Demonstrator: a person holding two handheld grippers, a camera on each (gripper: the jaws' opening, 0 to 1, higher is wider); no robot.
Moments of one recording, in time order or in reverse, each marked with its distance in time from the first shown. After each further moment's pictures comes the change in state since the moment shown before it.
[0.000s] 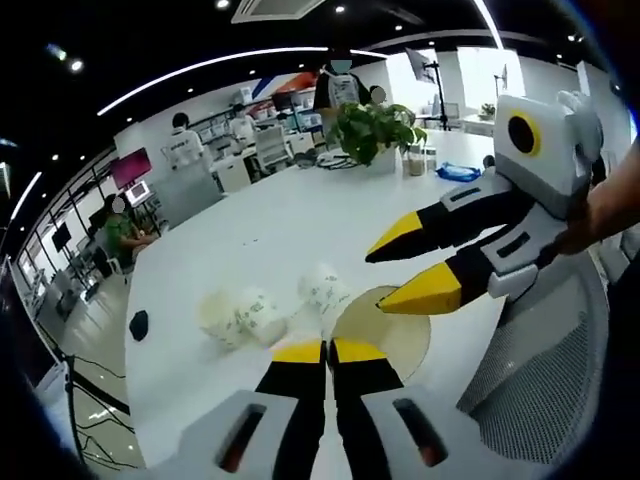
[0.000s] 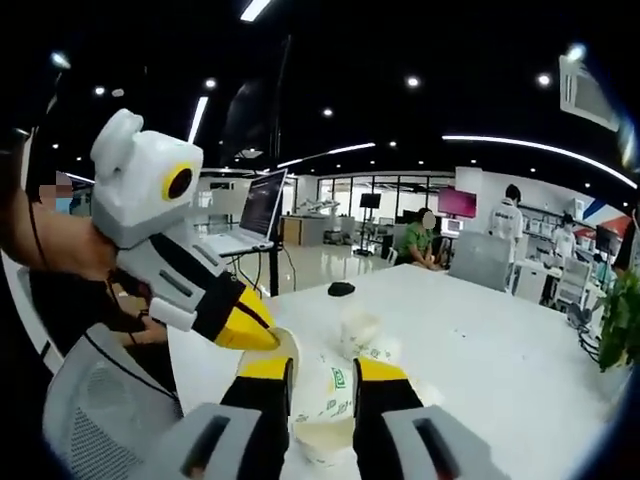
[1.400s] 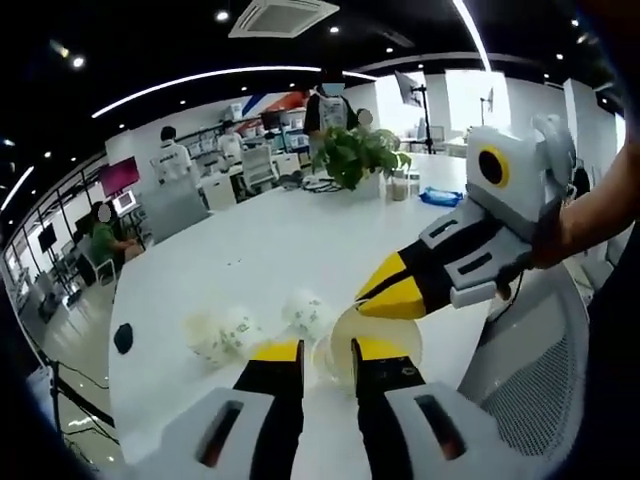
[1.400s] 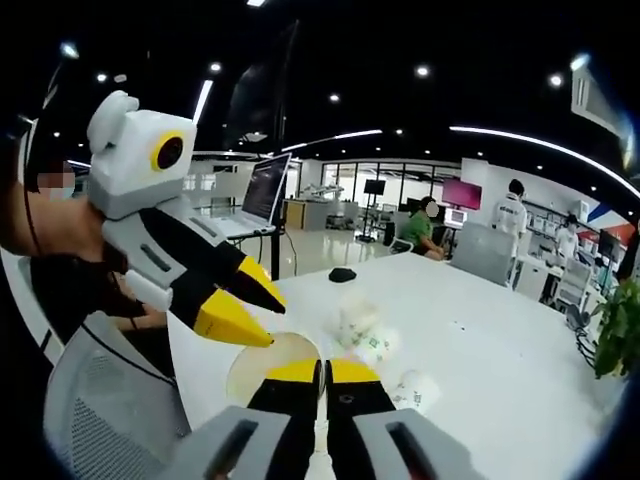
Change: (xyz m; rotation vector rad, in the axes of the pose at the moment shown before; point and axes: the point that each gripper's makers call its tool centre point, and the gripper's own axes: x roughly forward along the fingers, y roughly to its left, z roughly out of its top) left arm -0.008 -0.002 0.012 -0.031 -0.109 -0.080; right arm 0.001 -0.004 -0.005 -0.020 0.076 0.008
